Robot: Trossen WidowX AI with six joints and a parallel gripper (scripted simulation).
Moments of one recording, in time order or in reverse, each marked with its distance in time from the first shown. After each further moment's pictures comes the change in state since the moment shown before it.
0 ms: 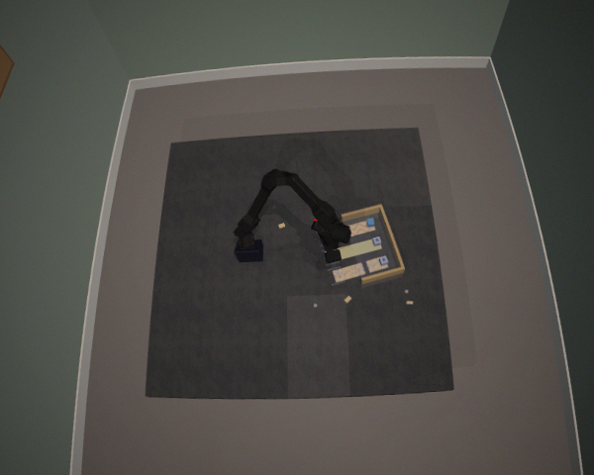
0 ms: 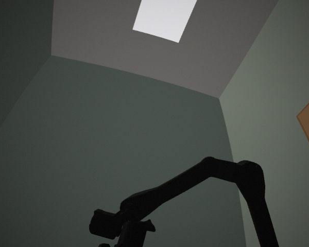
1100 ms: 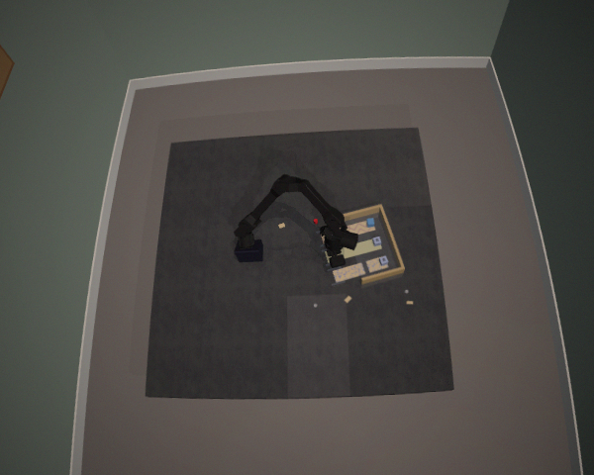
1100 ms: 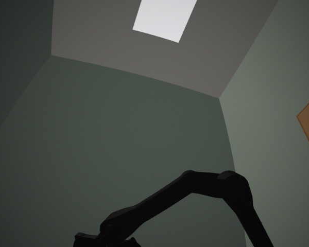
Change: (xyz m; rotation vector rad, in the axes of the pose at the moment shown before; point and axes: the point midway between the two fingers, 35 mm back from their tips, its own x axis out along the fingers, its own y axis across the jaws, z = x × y) arm 0.056 0.003 -0.007 -0.076 0.172 0.045
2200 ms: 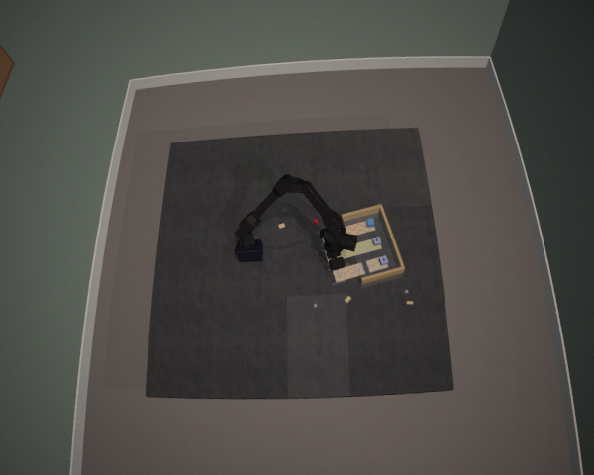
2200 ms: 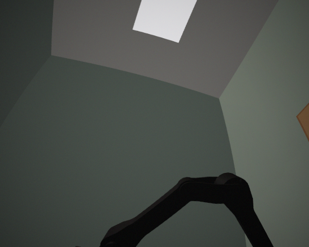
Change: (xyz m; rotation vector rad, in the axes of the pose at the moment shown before) arm 0.035 0.004 -0.001 0.001 0.001 0.004
